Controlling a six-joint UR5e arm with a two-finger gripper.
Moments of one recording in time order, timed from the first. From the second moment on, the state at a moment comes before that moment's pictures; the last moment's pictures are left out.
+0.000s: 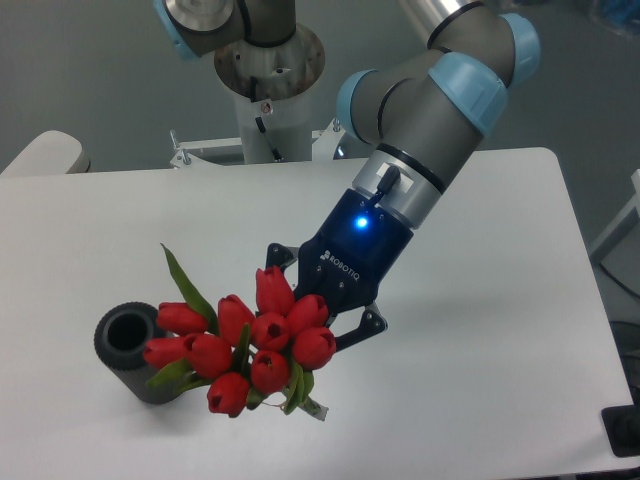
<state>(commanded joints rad) 2.53 -1.97 -1.39 -0.70 0.54 0.82</state>
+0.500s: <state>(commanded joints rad) 2.54 -1.97 -1.38 -0.70 0.54 0.82</state>
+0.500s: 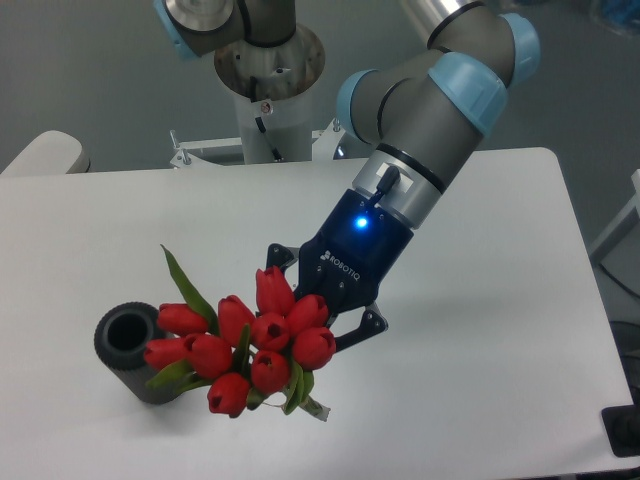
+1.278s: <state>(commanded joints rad) 2.57 -1.86 -1.53 -0.70 0.81 1.07</state>
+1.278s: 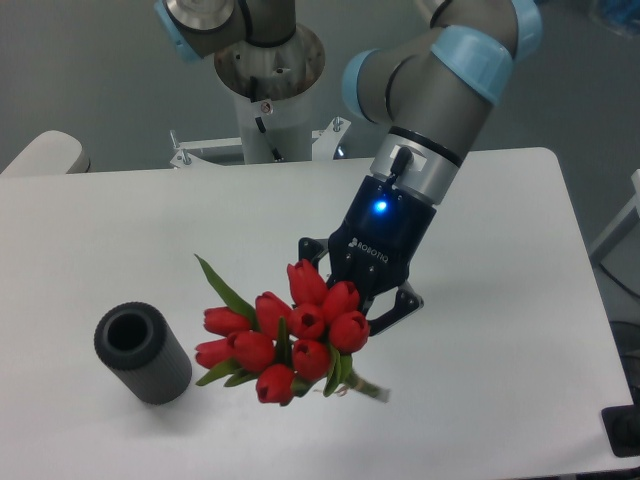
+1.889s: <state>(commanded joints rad) 2.56 -1.79 -1.72 -0.70 1.09 1.47</state>
